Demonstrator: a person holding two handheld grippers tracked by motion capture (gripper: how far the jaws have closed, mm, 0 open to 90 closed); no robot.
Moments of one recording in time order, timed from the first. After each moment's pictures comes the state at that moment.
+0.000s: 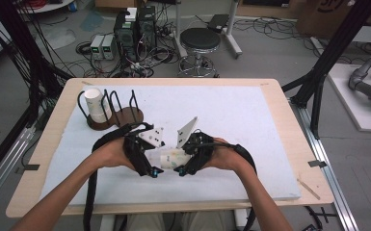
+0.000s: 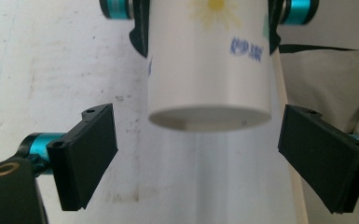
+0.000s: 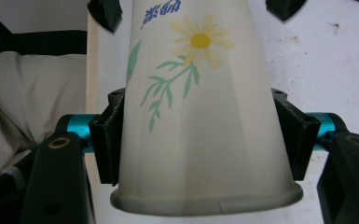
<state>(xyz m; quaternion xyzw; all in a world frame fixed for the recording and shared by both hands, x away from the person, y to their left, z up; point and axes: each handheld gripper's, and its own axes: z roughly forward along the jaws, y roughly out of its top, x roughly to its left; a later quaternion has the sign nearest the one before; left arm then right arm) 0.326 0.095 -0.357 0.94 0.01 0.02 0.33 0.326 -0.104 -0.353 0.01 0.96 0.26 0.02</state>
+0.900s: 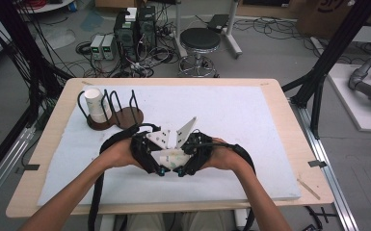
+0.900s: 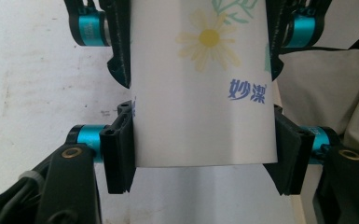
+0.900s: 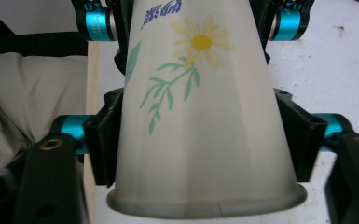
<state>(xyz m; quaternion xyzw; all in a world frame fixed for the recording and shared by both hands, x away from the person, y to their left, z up) 0.329 0.083 -0.364 0.94 -0.01 0.00 0.33 0.328 -0.102 -0.356 0.01 0.96 0.27 0.01</state>
